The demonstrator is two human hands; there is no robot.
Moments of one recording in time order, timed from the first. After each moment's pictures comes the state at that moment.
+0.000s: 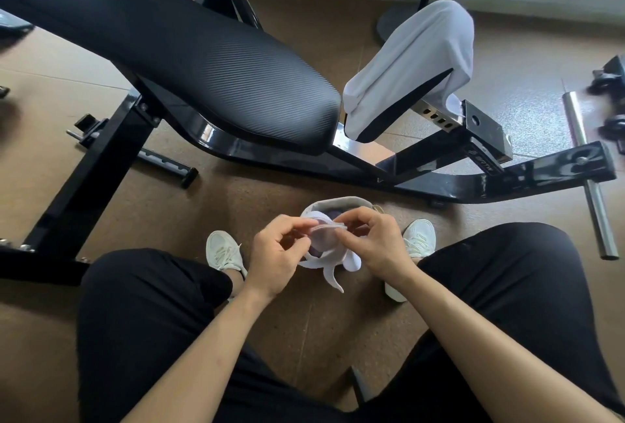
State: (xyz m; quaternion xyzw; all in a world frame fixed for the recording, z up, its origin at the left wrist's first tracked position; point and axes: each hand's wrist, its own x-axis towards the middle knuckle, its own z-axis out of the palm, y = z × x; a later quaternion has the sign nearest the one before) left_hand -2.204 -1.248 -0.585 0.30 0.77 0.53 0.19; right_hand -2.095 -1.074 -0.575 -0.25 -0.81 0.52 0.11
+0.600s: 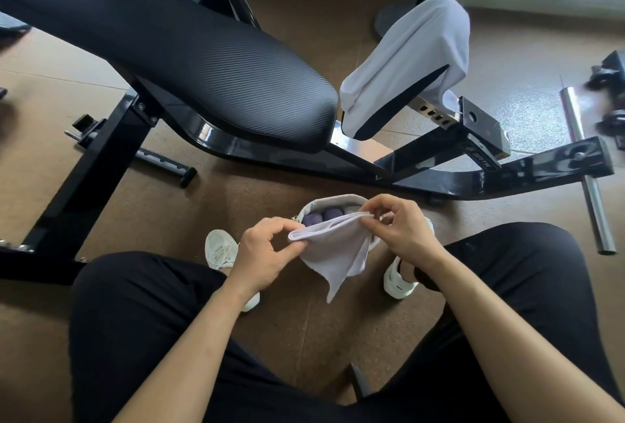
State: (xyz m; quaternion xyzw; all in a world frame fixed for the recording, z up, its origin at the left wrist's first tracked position) left_hand -2.224 -1.265 -0.601 0.33 0.82 0.42 0.20; right_hand -2.080 -1.030 -0.571 -0.26 -0.84 0.47 0.06
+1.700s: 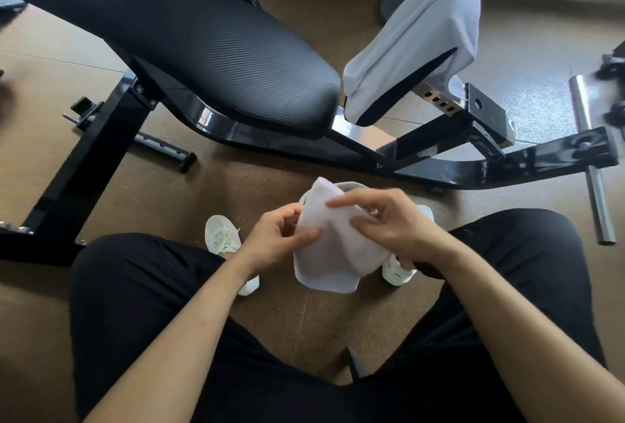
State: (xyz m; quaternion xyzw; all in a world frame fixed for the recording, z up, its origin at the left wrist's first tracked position) left_hand -2.232 -1.259 -0.578 0.26 0.71 0.50 0.43; right_hand -2.091 -1.049 -0.518 -0.07 -0.84 0.54 -0.01
